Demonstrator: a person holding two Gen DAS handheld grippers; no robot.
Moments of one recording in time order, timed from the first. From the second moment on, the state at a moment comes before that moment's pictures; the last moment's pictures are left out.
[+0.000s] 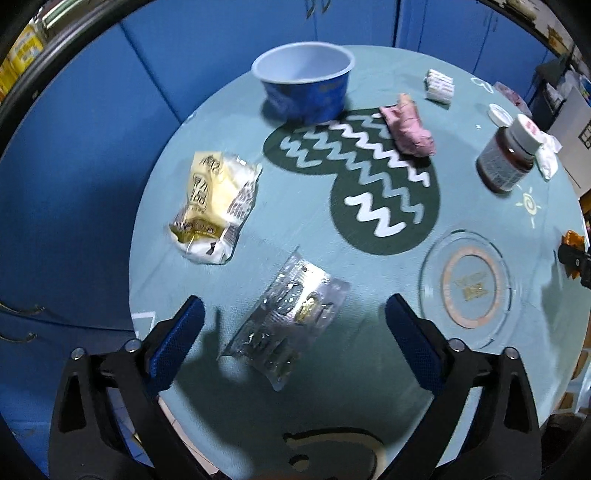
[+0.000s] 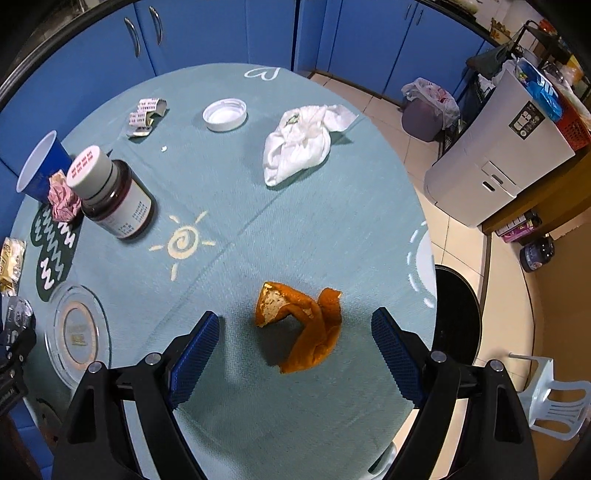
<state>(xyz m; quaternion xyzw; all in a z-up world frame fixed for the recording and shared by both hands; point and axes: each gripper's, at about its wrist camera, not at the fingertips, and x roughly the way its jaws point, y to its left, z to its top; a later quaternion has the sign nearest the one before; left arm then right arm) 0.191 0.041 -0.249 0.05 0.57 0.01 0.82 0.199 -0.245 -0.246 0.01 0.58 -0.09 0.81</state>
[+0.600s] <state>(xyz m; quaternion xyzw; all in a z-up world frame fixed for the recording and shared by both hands) 0.188 0.059 -0.254 0.02 0.58 -0.01 0.81 0.190 -0.221 -0.243 -0.01 0.58 -0.06 0.81</state>
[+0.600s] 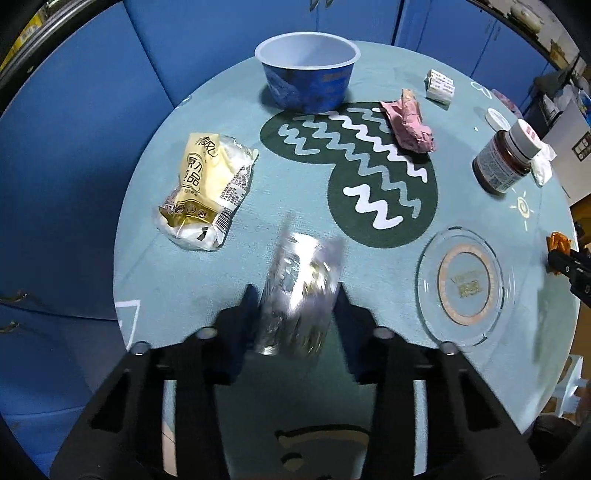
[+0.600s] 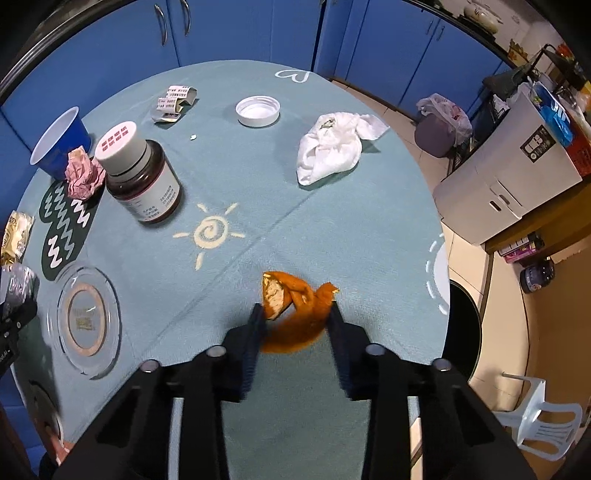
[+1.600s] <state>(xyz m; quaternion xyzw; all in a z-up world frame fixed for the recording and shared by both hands) 0.186 -0.041 -0.168 0.05 0.49 -0.07 0.87 0.157 -0.276 -0.161 0.01 0.50 -0.07 0.86</state>
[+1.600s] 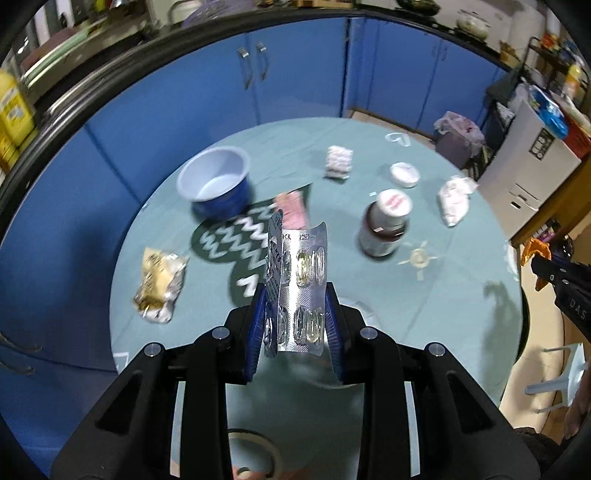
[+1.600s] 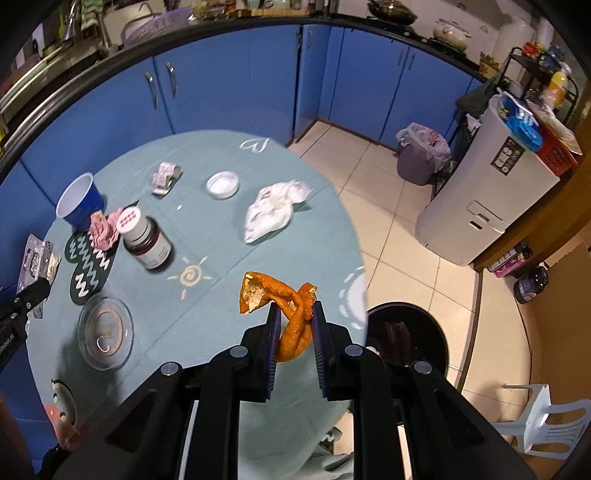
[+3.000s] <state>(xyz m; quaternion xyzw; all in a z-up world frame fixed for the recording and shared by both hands) 0.160 -0.329 -0.109 0.19 0.40 -0.30 0.84 0.093 -0.461 -0.134 0.08 0.46 -0.20 0.86</state>
